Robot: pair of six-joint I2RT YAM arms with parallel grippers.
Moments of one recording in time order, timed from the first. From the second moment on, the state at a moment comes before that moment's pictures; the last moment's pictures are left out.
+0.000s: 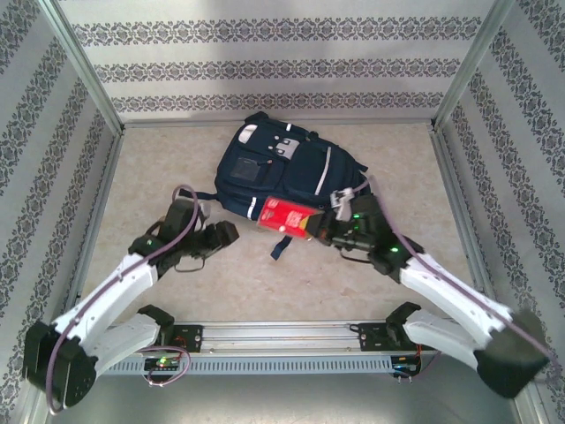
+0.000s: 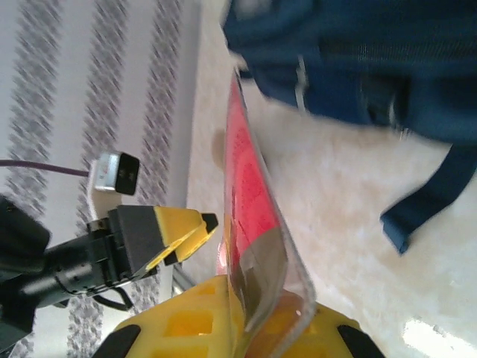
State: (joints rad) left arm -0.41 1.01 0.72 -0.54 0.31 -0.86; right arm 0.55 0.91 0.64 -0.15 -0.45 1.05
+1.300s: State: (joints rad) left arm -0.59 2.51 2.42 -0.75 0.62 -0.65; right arm 0.25 0.44 0.68 -0.80 0.14 0.57
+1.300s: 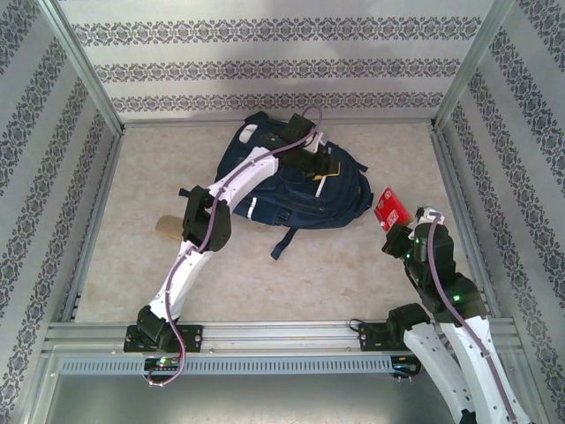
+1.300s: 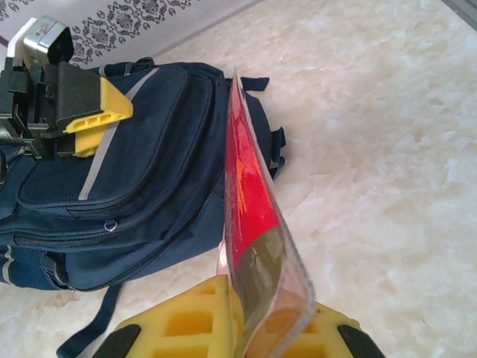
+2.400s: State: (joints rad) left arm -0.57 2.55 2.63 -0.90 0.53 -0.68; right arm 0.25 0.44 0.73 -0.82 0.15 0.59
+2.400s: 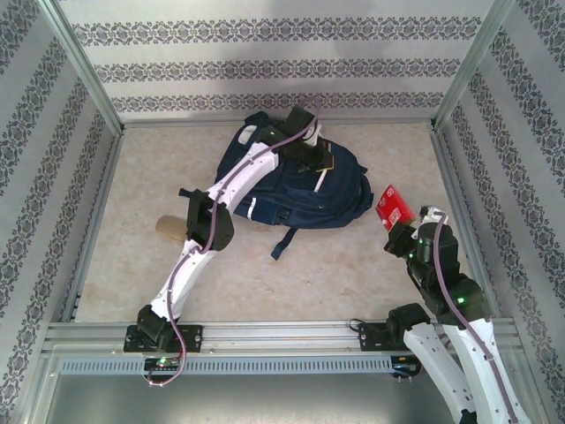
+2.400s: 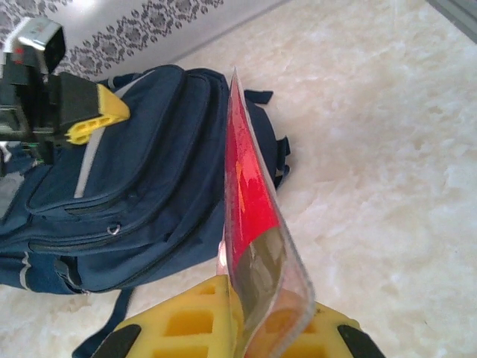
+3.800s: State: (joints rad) left arm -0.43 2.20 2.41 -0.85 0.85 -0.77; right arm 0.00 1.04 0.59 0.00 -0.51 0.87
